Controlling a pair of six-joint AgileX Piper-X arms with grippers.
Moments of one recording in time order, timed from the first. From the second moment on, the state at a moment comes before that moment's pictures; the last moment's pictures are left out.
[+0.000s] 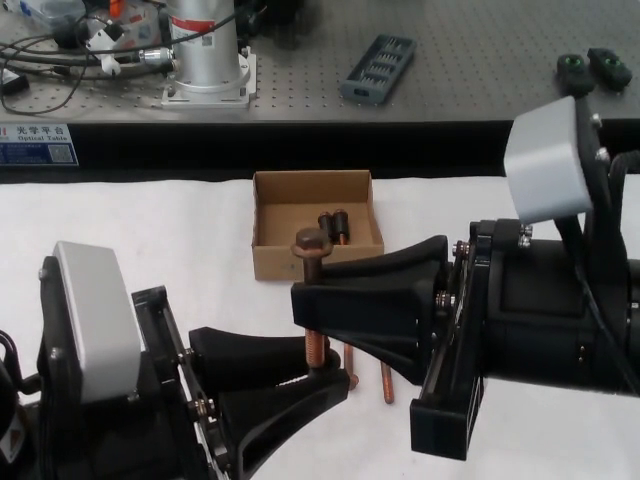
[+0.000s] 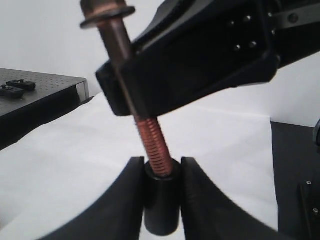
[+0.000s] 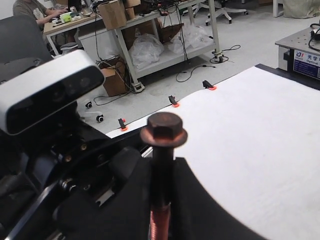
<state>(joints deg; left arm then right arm) -42.2 49.7 -16.2 -48.0 27.0 2.7 56.6 56.3 -36.7 -1.9 -20.0 12.9</state>
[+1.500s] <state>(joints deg) -42.2 50.0 -16.5 -49.9 24.6 0.0 56.6 56.2 -36.7 -0.4 -18.6 6.0</state>
